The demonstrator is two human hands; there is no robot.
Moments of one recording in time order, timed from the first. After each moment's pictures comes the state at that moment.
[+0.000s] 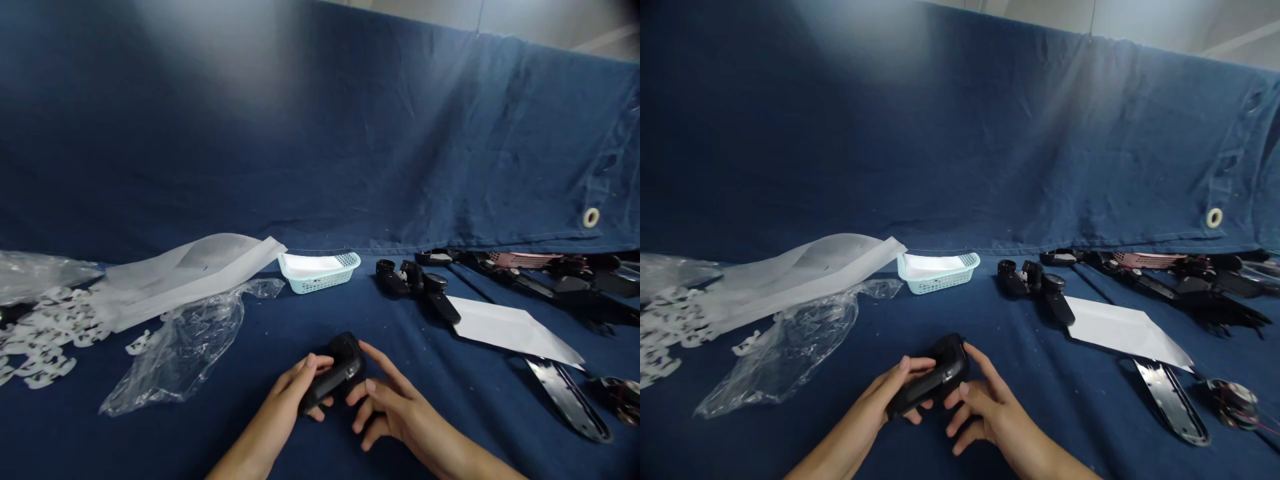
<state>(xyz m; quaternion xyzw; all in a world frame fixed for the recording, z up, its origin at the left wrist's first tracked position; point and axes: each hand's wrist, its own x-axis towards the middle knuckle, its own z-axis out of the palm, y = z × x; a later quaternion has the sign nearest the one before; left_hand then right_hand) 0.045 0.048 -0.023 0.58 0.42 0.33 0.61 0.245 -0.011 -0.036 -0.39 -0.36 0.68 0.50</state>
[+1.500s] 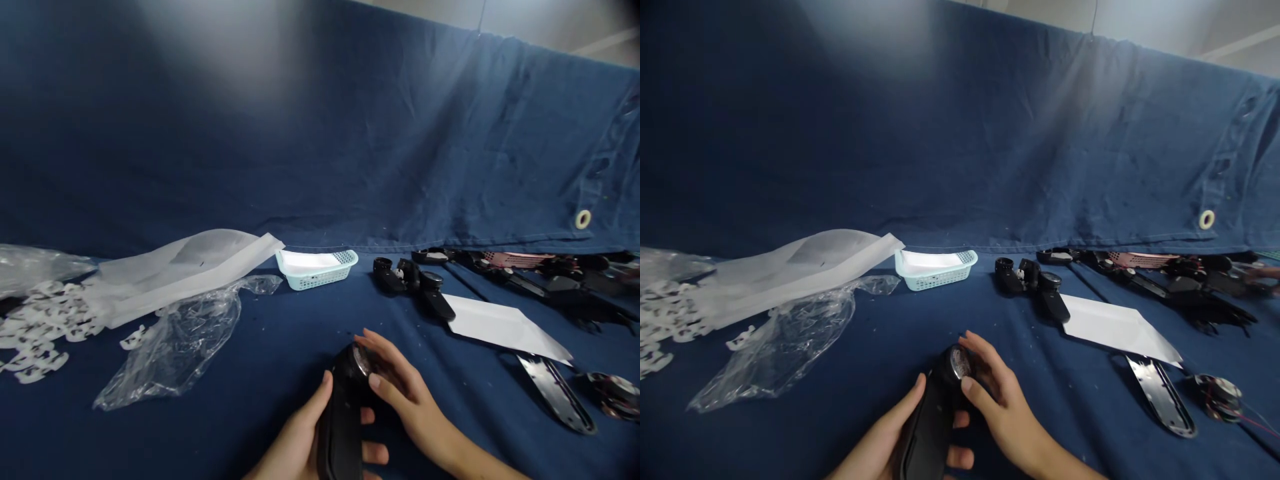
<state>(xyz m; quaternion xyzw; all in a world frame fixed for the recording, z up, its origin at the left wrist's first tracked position) 0.072 0.012 -0.032 0.20 0.30 0.16 0.92 0.260 -0.015 -0.036 -0.44 -0.53 0.49 0.53</state>
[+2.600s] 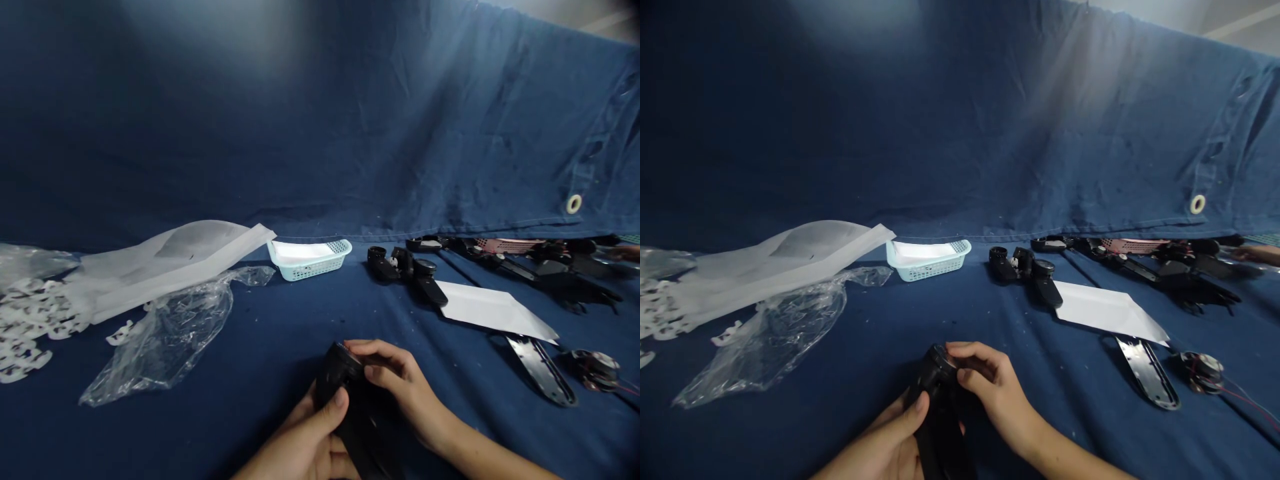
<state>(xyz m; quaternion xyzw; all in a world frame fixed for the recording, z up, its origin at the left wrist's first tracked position) 0.070 0.004 -0.036 0.28 0.24 0.22 0.90 0.256 -0.016 -0.025 -0.45 -0.46 0.53 0.56</state>
